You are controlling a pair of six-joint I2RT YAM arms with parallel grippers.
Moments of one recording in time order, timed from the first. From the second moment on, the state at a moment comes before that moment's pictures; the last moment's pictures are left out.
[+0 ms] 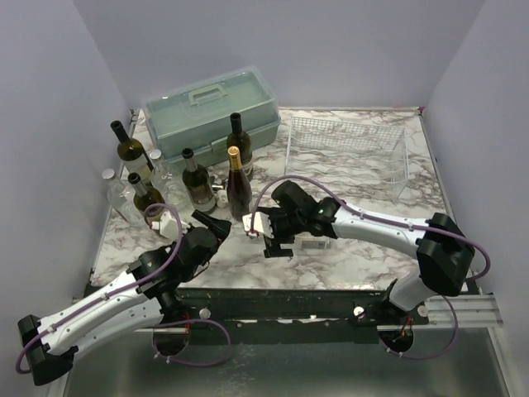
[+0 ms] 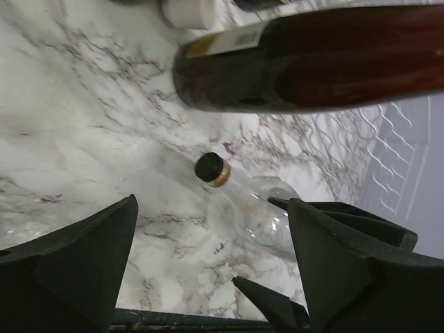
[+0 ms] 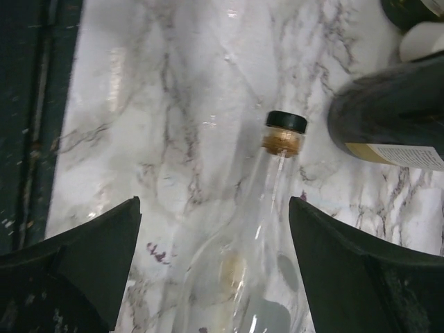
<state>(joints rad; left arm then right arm) -0.96 0.57 0.51 -0.62 -0.61 -1.52 0.96 1.53 1.05 -0.42 -0.46 -0.78</state>
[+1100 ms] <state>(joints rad) -0.96 0.42 0.56 -1.03 -0.88 -1.55 1.04 1.51 1.03 -0.22 -0.18 -0.55</state>
